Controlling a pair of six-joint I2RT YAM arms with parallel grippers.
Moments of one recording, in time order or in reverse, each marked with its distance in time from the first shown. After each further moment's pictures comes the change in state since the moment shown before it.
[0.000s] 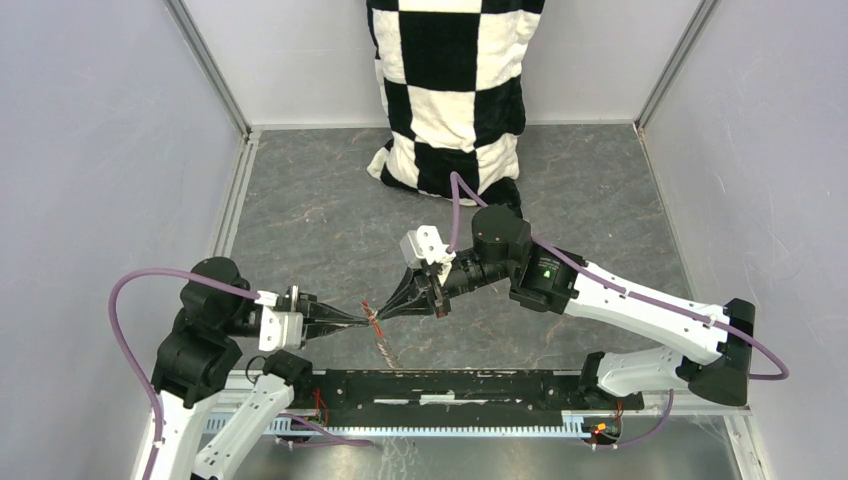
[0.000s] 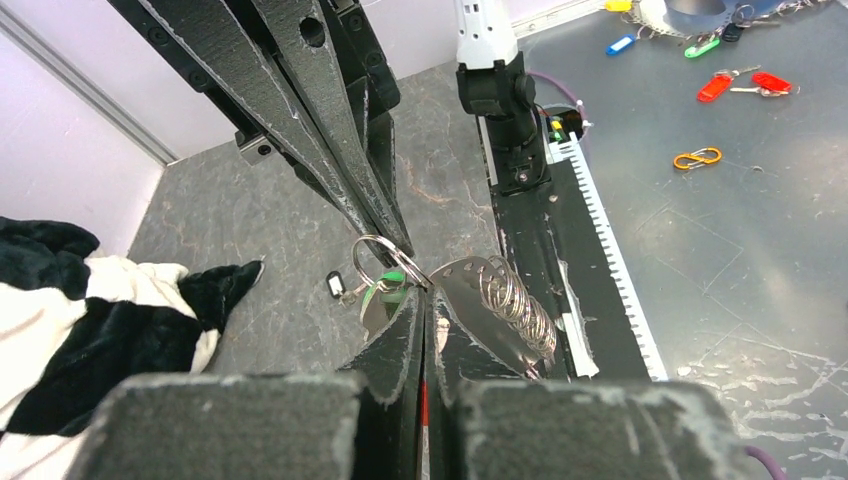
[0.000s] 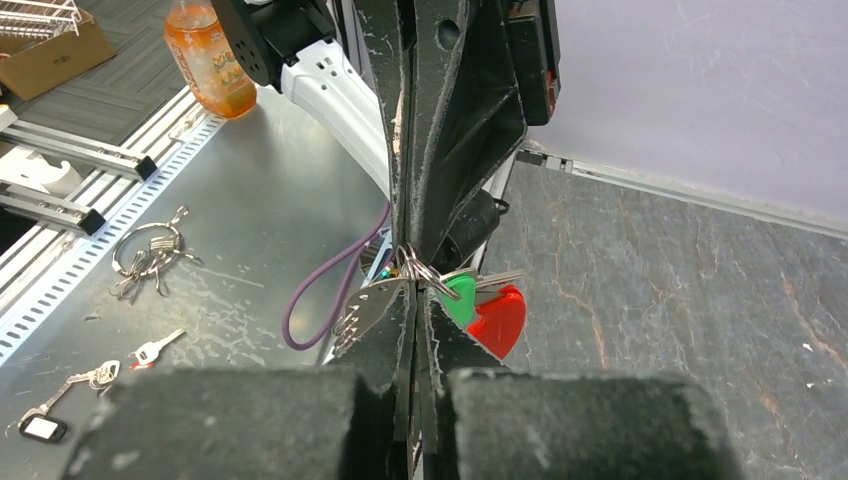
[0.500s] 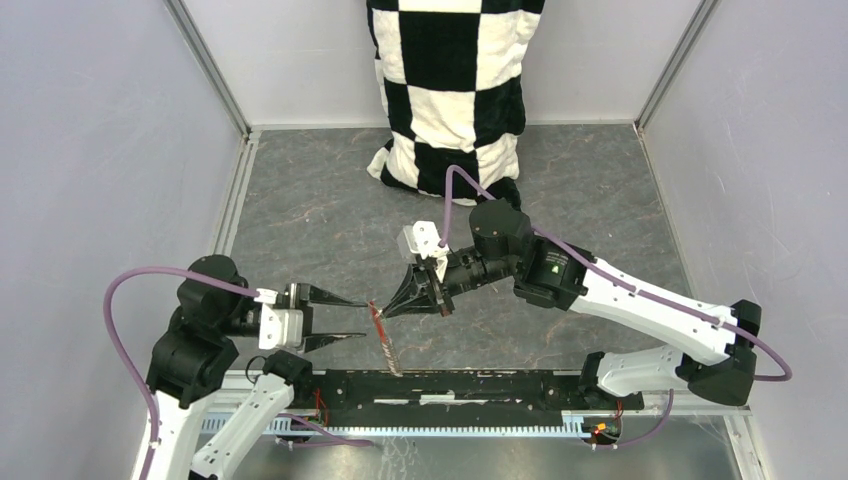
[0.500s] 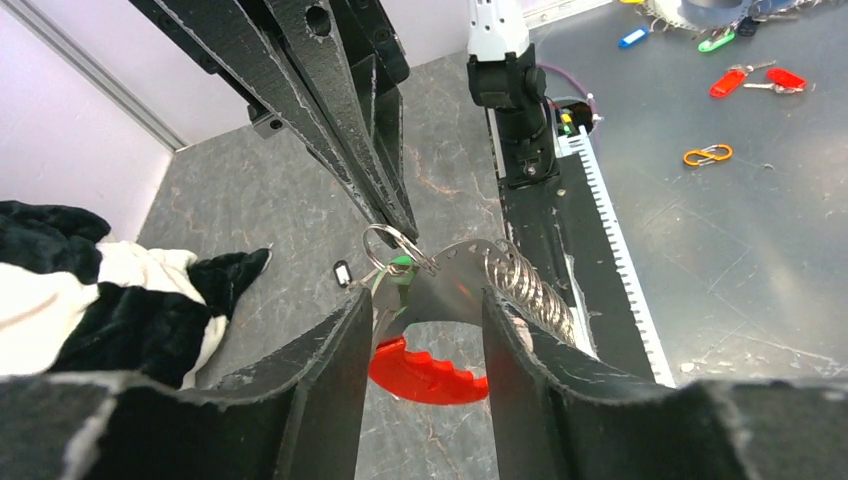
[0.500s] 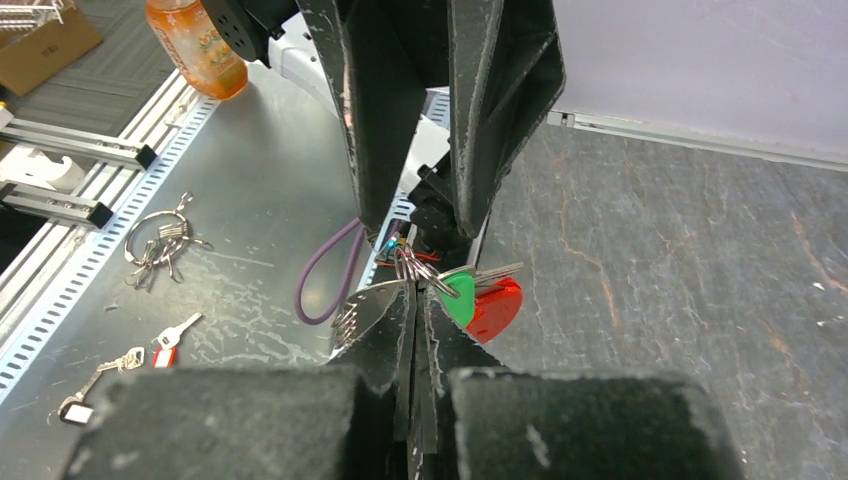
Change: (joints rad) left arm 0.000 0.006 0.011 -0.020 -0.033 0.008; right arm -0.001 0.002 0.066 -0.166 0.051 0.009
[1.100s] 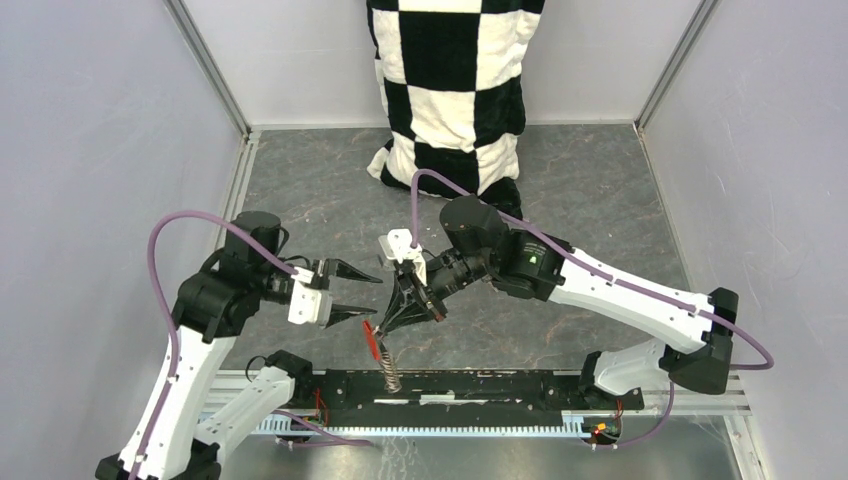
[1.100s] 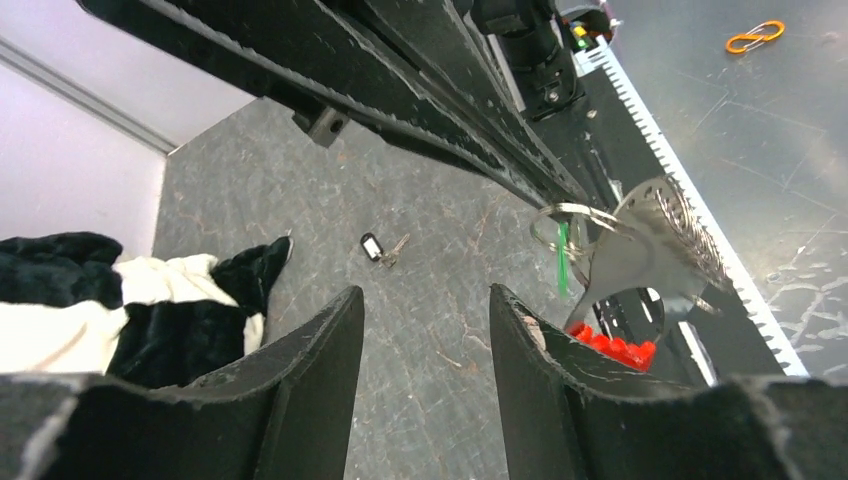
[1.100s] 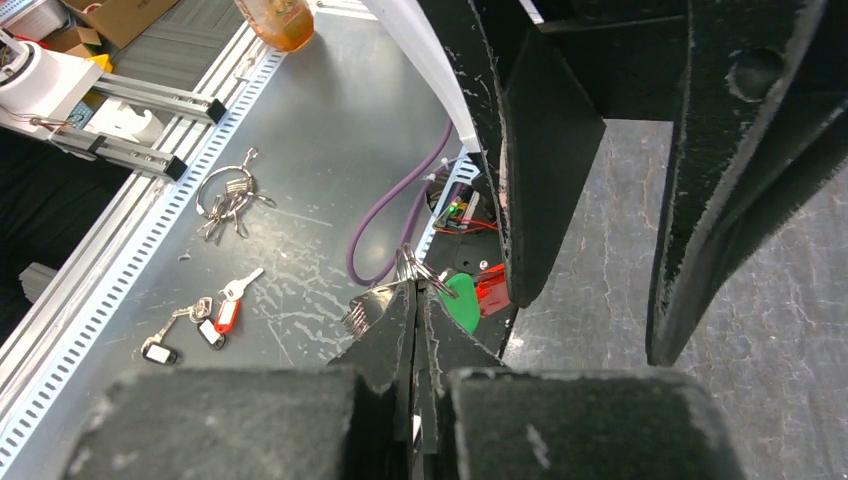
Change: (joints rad) left arm 0.000 0.275 0.121 -0.269 0.005 0.556; right arm 0.006 0.100 0.117 -0.175 -0.109 -0.032
